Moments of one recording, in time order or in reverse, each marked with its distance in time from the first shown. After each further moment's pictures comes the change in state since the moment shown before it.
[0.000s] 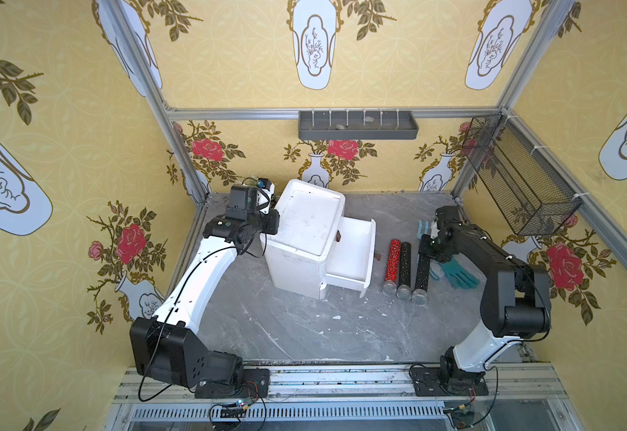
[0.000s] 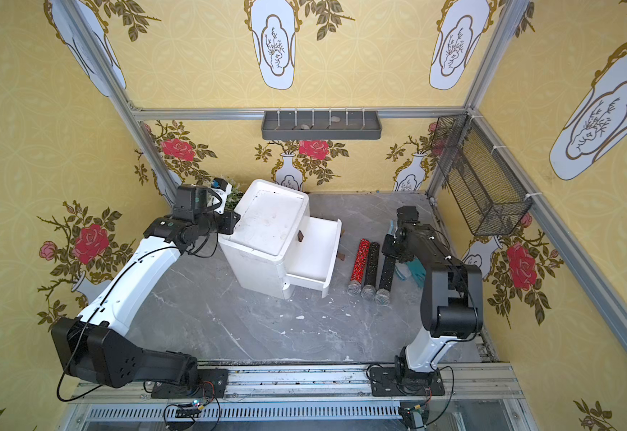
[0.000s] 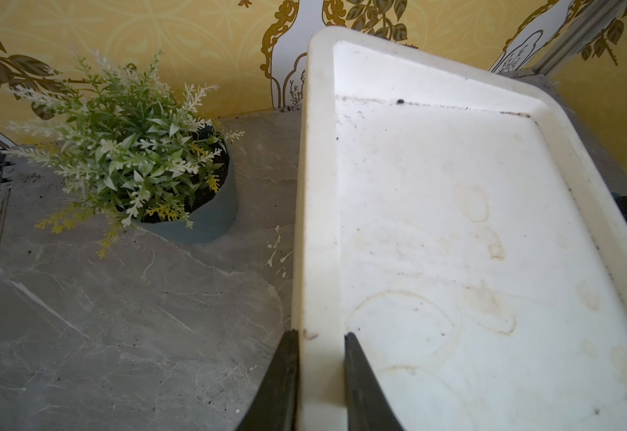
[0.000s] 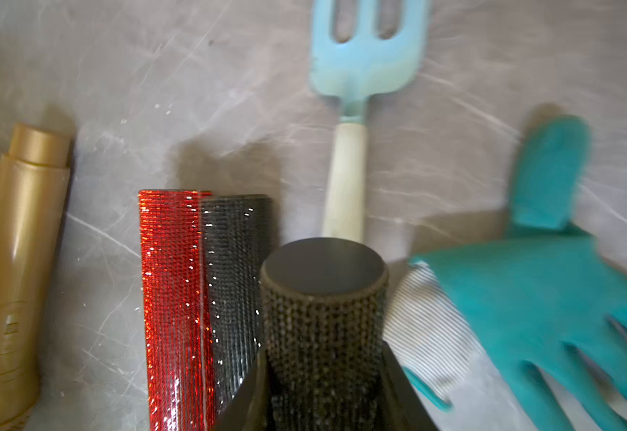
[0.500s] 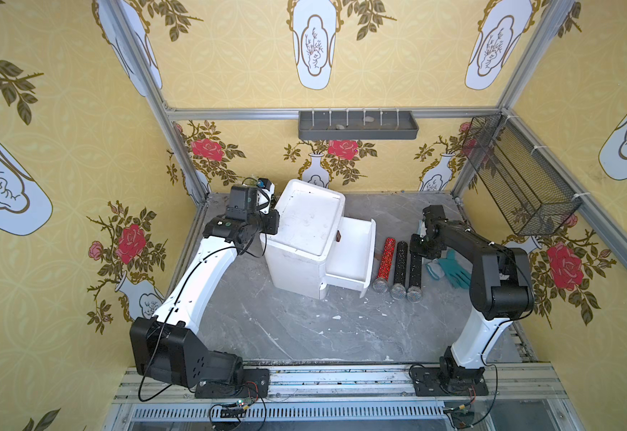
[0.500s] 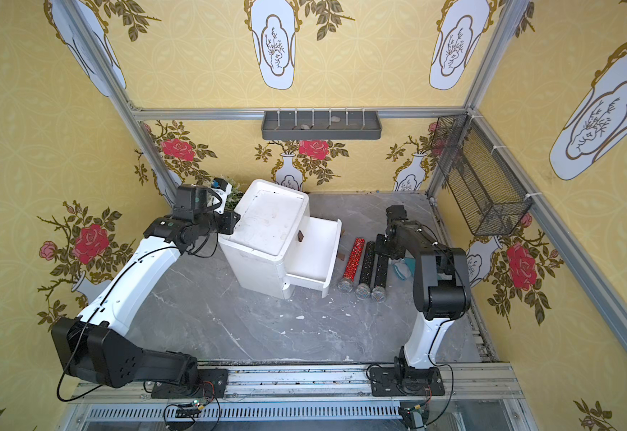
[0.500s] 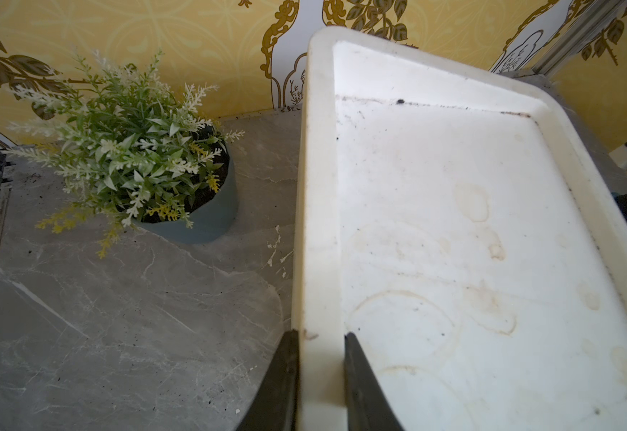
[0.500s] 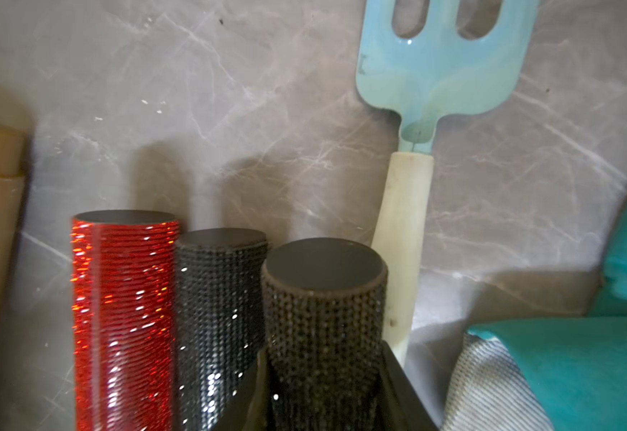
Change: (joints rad) left arm 0.000 0.000 0.000 0.000 0.000 0.000; right arm 0.044 0.140 0.065 0.033 0.015 0.002
